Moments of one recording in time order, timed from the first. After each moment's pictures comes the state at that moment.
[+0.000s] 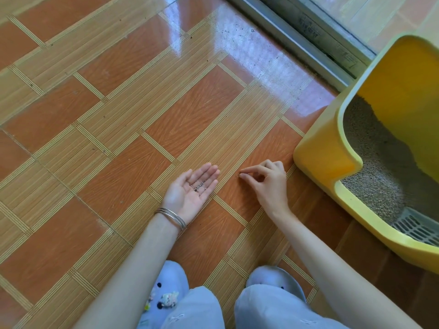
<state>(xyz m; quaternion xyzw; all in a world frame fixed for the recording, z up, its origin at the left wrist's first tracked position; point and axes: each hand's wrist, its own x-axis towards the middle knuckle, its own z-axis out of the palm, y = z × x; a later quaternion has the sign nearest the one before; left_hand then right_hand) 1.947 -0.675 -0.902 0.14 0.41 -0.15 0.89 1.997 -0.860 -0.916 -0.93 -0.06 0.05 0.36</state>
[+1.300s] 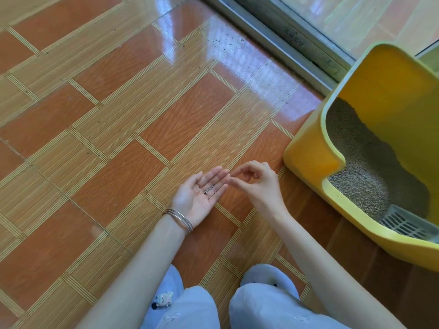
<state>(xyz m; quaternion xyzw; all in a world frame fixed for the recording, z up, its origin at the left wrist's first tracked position) 1.950 -0.700 -0.883 0.15 0.38 -0.19 0.89 1.987 -0.848 -0.865 -0.88 -0.06 0.11 0.46</state>
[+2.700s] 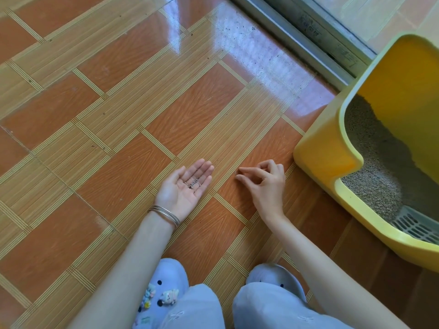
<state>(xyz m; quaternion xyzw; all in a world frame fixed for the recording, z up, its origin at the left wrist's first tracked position) 1.943 -0.664 -0.901 0.13 0.39 -0.15 0.90 1.985 -0.853 -0.922 -0.95 -0.04 0.00 0.32</state>
